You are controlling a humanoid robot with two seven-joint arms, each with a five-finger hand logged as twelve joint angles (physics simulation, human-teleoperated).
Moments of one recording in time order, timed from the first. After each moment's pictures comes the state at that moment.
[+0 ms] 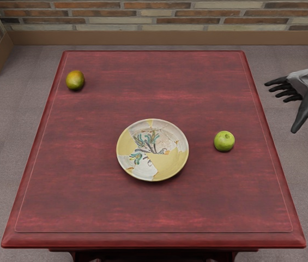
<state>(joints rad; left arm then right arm) -0.03 0.00 -0.09 -0.13 0.12 -0.13 0.13 1.12 -0.87 0.46 1.10 -0.51 0.61 -0.61</state>
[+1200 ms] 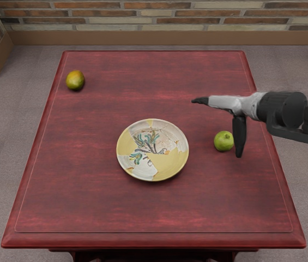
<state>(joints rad) -0.03 0.00 -0.09 -0.13 0.12 -0.13 0.13 1.02 -0.73 0.45 1.71 -1.11 0.35 -0.61</state>
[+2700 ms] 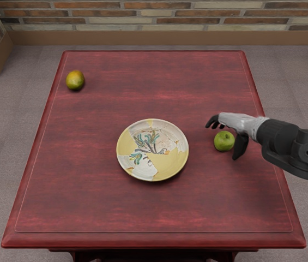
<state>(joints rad) -0.03 0.00 -0.09 -0.13 0.12 -0.13 0.13 0.80 -0.68 0.45 1.66 -1.36 0.18 -0.61</state>
